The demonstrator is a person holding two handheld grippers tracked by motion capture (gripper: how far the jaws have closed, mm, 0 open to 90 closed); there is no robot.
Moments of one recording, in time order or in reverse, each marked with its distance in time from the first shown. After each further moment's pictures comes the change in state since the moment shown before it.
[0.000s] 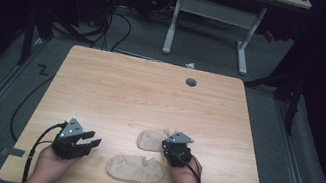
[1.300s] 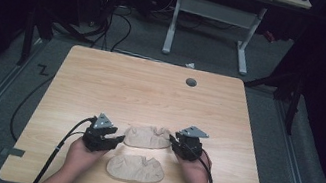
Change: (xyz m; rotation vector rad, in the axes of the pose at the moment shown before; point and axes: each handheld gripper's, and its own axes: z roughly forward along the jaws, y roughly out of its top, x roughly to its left) left arm -0.022 0.033 0.083 0.042 -0.046 -0.036; right arm -0.041 0.000 -0.004 -0.071 -0.004 0.085
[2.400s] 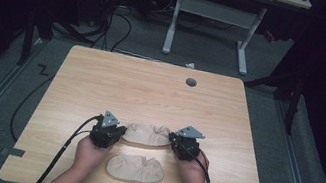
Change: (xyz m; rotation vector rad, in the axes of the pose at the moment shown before) left arm -0.005 0.007 0.008 -0.036 0.077 0.006; right arm 0.010 0.004 -0.002 -0.018 -0.015 -0.045
